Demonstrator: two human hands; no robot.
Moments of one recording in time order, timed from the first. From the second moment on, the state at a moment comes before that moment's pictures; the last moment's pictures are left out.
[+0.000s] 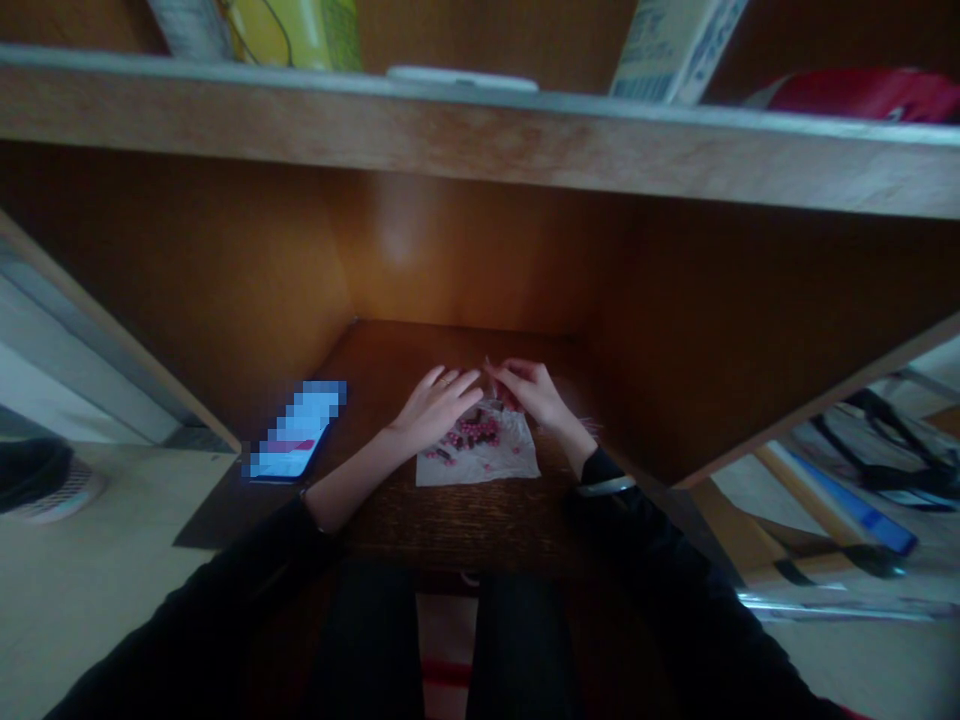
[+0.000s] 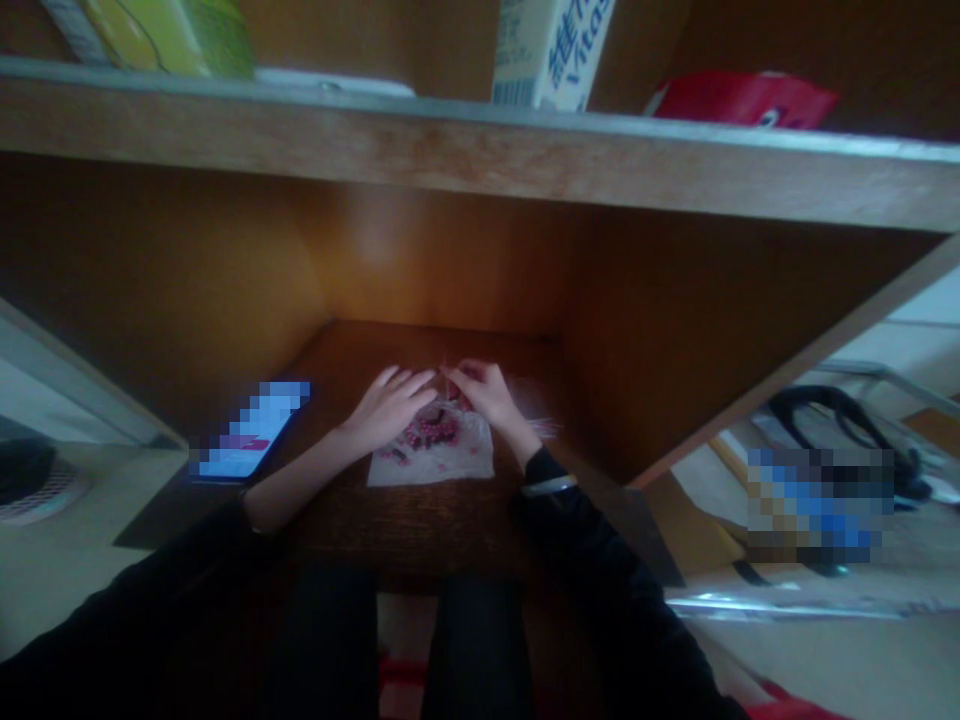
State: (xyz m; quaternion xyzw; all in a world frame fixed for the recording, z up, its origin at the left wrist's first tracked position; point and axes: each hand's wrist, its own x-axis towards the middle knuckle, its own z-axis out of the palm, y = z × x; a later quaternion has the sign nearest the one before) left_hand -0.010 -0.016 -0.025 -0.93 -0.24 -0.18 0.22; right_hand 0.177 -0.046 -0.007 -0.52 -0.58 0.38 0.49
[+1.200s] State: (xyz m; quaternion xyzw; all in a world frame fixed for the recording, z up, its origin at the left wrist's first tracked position) left_hand -0.013 -0.021 -0.018 -0.90 -0.30 -0.27 0.14; right_hand 0.174 -0.056 0.002 -0.40 -0.49 0.62 0.47
